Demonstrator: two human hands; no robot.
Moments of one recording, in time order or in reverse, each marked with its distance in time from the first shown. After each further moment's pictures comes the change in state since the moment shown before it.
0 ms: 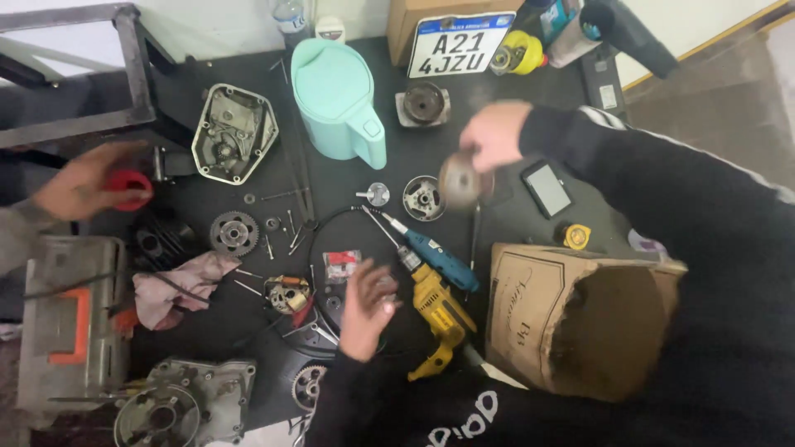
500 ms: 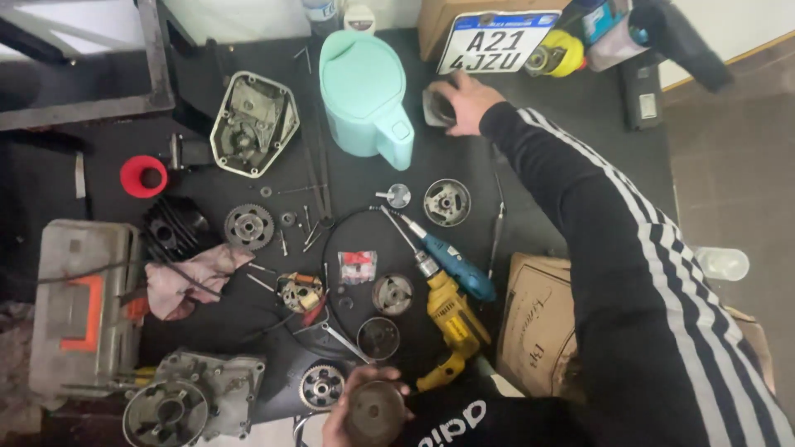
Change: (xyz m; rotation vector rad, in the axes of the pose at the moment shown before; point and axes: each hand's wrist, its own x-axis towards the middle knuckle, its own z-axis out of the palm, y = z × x) left_hand -0.128 -0.046 -0.030 -1.104 -0.145 -0.174; right_hand 0.154 0.028 0.085 0.184 0.415 -0.063
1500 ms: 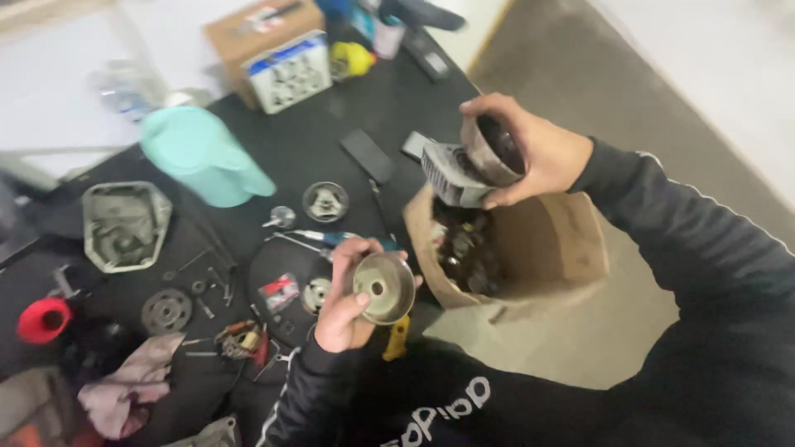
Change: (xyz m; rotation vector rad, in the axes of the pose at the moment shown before) left_hand 0.098 -0.028 0.189 0.432 -0.431 -0.268; right_hand -0.446 -0.180 -0.224 0.582 0.355 0.156
